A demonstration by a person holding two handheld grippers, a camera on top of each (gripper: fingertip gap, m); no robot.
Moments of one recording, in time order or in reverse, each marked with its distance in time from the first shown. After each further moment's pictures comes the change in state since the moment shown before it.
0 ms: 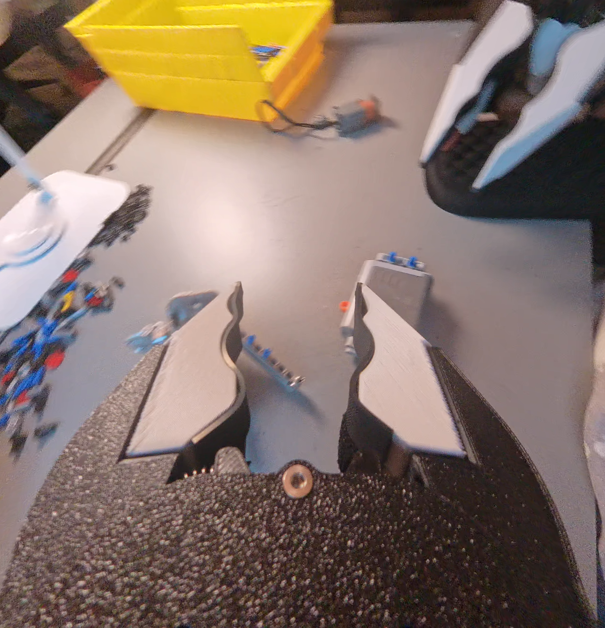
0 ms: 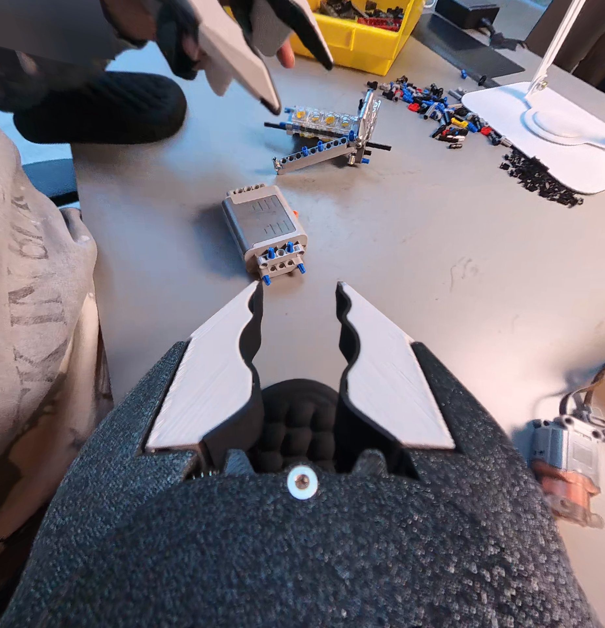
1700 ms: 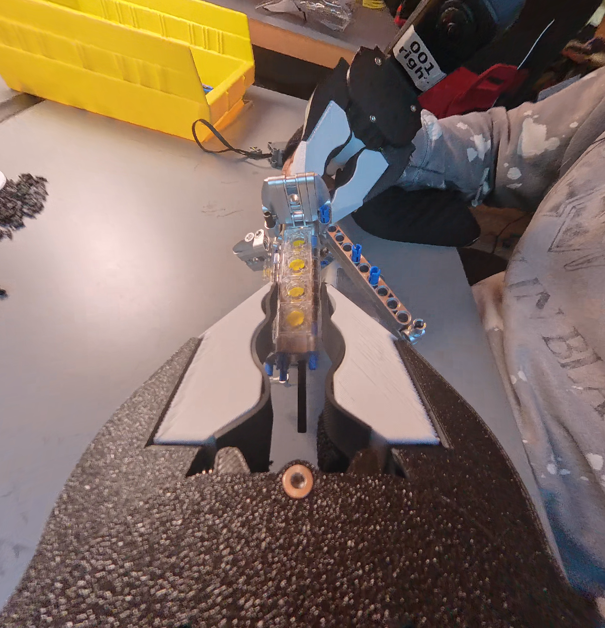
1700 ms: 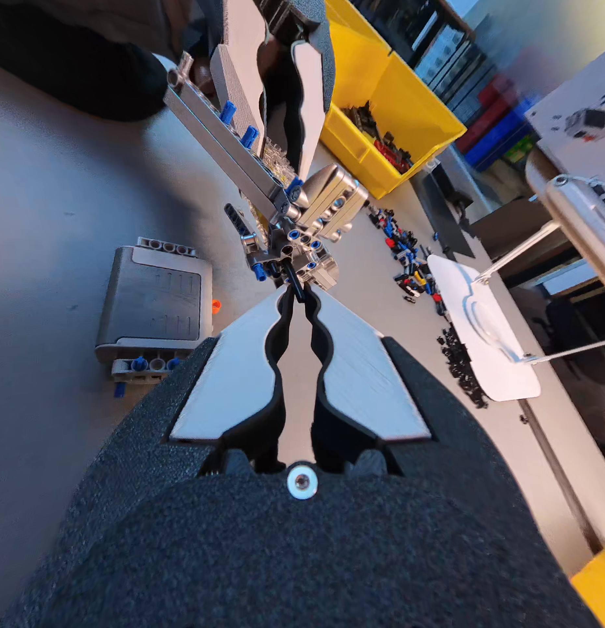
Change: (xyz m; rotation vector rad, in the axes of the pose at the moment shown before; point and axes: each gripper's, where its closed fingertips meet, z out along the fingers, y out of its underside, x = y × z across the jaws) left arm 0.006 0.004 -0.004 0.146 0.398 -0.116; right arm 0.033 -0.061 0.097 0.140 -0.015 -0.515
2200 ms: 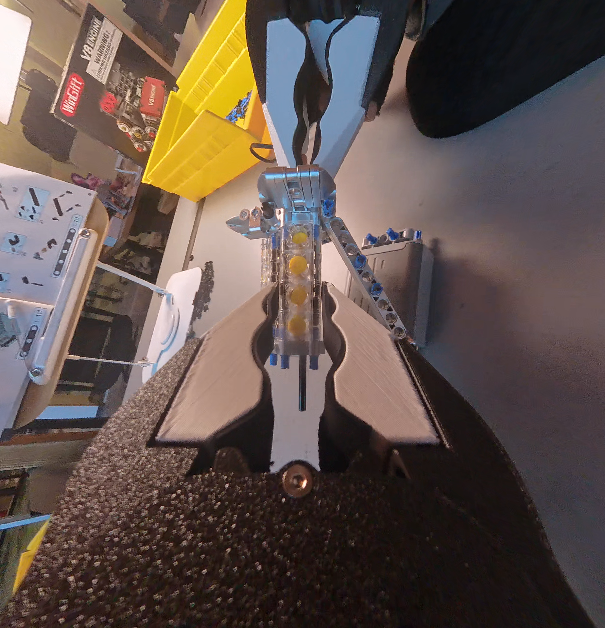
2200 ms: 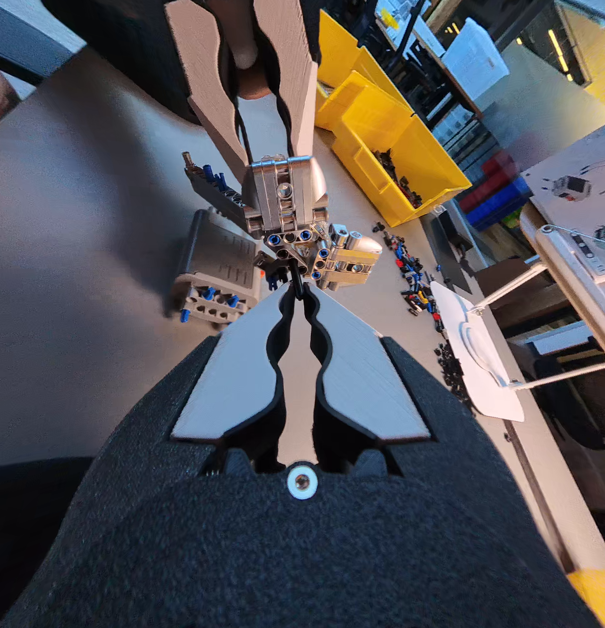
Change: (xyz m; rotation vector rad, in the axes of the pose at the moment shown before) left arm 0.038 -0.004 0.033 -0.268 -0.517 0.734; right arm -0.024 0.005 -0.047 0.106 -0.063 -0.132
